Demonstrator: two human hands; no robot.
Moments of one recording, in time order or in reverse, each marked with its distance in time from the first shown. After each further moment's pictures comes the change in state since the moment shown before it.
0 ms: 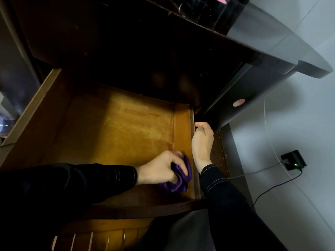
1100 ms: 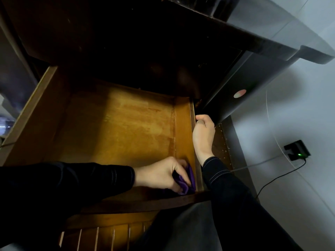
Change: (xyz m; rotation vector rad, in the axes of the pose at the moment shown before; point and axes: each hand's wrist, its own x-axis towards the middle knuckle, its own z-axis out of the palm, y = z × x) left_hand -0.013 -0.007 0.009 0.084 -0.212 0.039; right_hand 0.005 0.007 0.003 -0.003 0.010 -0.017
